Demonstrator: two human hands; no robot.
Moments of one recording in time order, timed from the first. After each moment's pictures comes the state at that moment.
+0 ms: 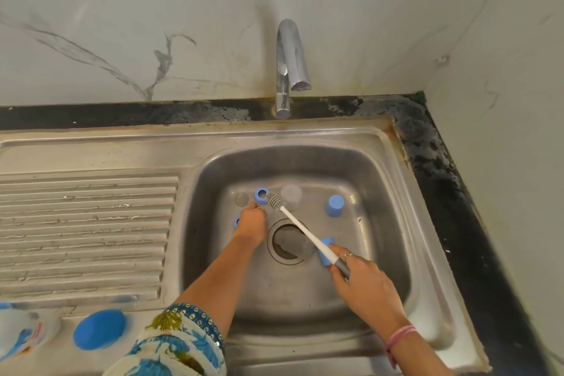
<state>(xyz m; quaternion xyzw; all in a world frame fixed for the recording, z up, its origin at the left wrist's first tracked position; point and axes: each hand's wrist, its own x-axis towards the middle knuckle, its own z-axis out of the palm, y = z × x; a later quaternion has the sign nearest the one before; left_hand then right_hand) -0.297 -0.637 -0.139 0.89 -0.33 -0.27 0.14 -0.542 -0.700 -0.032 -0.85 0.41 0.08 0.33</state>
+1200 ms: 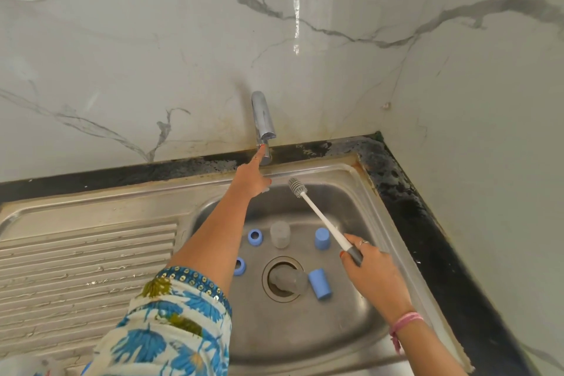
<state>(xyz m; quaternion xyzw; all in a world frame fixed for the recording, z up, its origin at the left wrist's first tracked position) -0.249 -0.729 0.037 0.87 -0.38 -0.22 0.23 -0.550 -0.732 0.018 -0.80 0.49 -0.08 0.34</state>
